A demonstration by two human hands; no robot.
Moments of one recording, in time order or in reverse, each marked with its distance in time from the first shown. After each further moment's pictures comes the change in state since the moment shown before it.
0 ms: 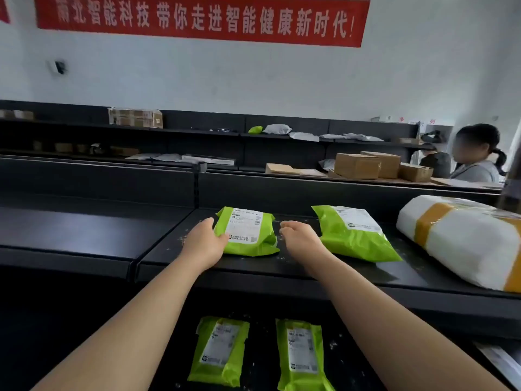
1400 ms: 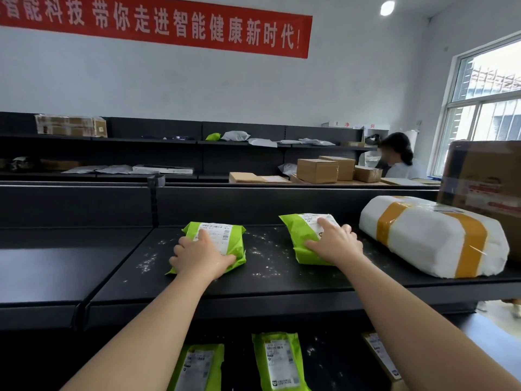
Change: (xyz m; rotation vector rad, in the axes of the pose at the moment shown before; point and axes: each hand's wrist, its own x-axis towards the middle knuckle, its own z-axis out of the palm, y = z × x) left_hand 0.042 0.026 0.050 0.435 -0.066 -0.081; right_hand 0.038 0.045 -0.098 -0.823 0.260 0.204
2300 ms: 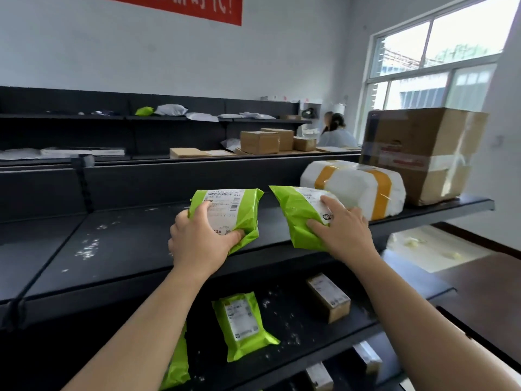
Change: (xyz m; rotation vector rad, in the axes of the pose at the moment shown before) left_hand -0.093 0.032 -0.010 -0.433 0.049 0.366; right_hand -0.122 0.060 -0.040 0.182 0.293 0.126
